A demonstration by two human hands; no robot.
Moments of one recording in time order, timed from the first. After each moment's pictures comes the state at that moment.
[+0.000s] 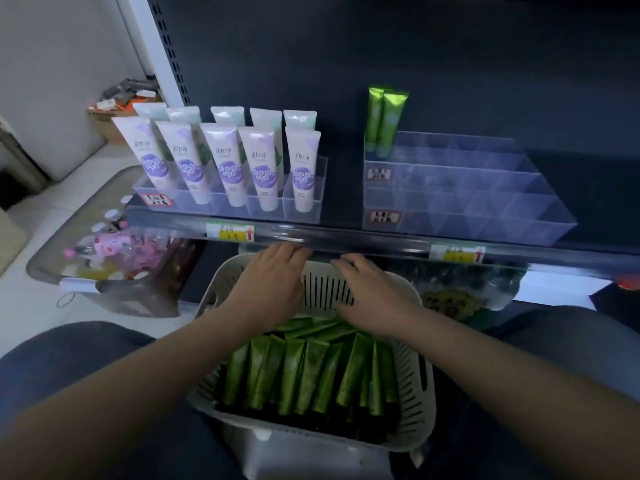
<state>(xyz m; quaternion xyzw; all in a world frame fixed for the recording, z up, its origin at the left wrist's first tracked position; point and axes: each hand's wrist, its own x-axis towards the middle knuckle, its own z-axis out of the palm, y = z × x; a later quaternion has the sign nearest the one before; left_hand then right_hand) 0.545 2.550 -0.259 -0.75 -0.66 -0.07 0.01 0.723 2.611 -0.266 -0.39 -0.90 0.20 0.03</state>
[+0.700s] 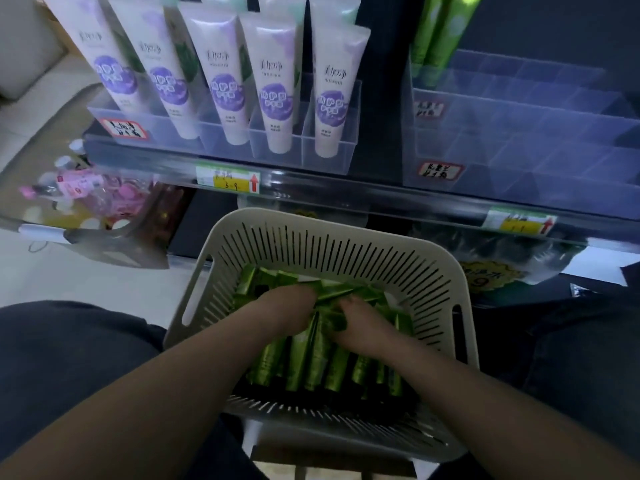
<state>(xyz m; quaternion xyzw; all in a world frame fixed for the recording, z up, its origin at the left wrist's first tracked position) 0.539 2.569 -0.392 -0.67 -0.64 0.15 -0.34 0.693 2.594 -0.414 -0.46 -0.80 0.36 -0.12</state>
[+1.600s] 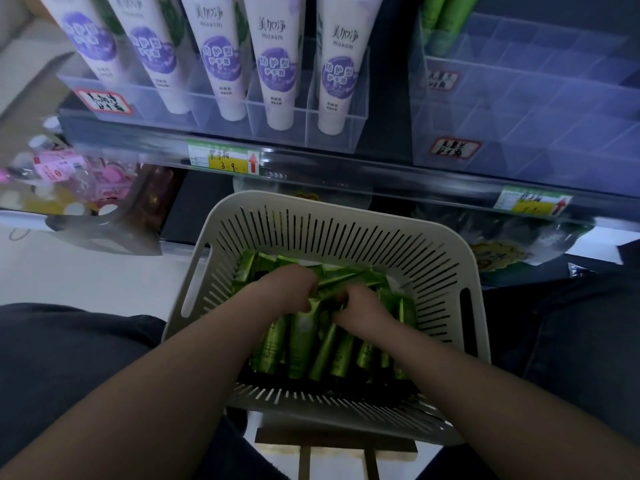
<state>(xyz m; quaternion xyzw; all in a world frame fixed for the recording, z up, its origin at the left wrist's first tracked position) 0.527 2.580 -0.406 -0.68 -0.63 0.13 -0.34 0.681 2.587 -0.415 -0.55 -0.72 0.42 -0.07</state>
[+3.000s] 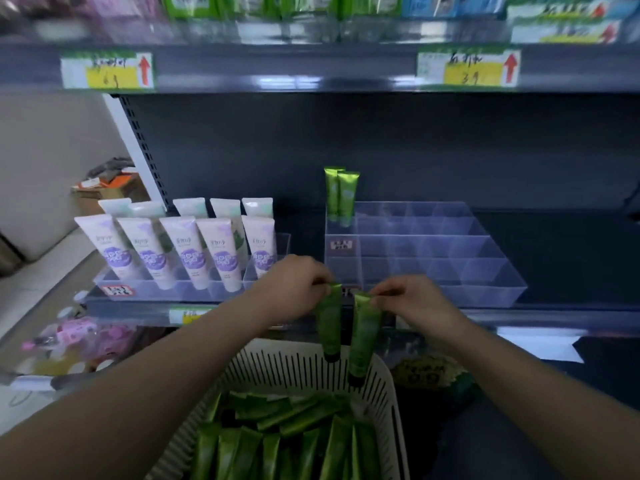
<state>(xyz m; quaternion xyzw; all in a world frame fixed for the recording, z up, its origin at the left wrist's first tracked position) 0.596 2.653 -0.167 -0.78 -0.60 -0.13 -0.10 0.799 2.688 -0.195 -0.51 -0.68 0.45 0.27</state>
